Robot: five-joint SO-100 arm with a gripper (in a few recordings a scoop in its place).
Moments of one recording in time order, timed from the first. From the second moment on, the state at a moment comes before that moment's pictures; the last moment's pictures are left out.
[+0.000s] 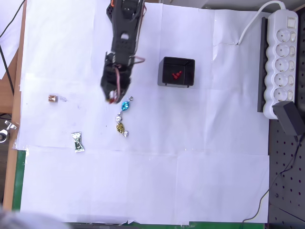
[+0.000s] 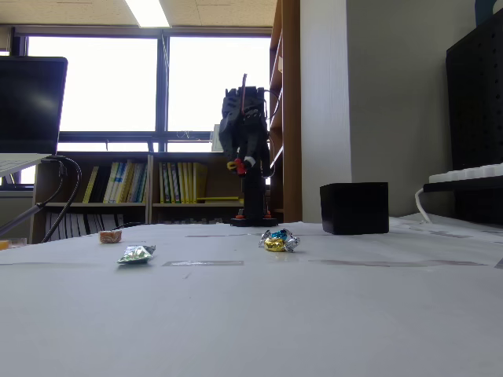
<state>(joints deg) 2.3 79.2 91.9 75.2 -69.5</state>
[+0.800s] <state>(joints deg) -41.6 77.5 89.6 77.3 -30.2</state>
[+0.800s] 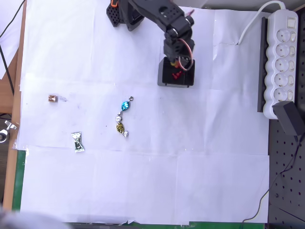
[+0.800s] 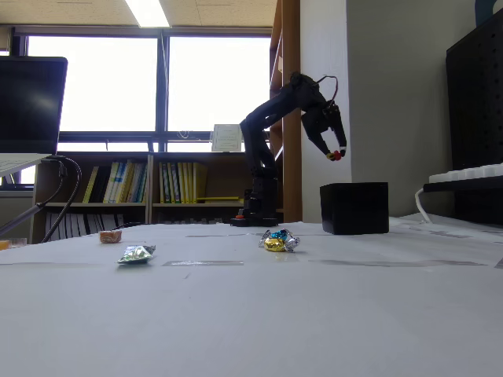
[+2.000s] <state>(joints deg) -37.2 67.6 85.5 75.1 -49.9</state>
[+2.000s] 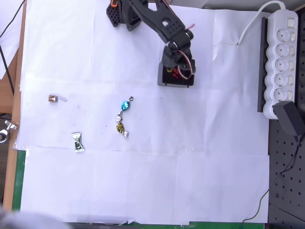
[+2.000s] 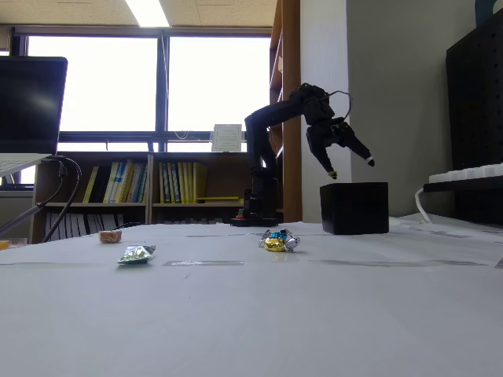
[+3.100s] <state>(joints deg) -3.0 -7.8 1.1 63.8 -88.2</state>
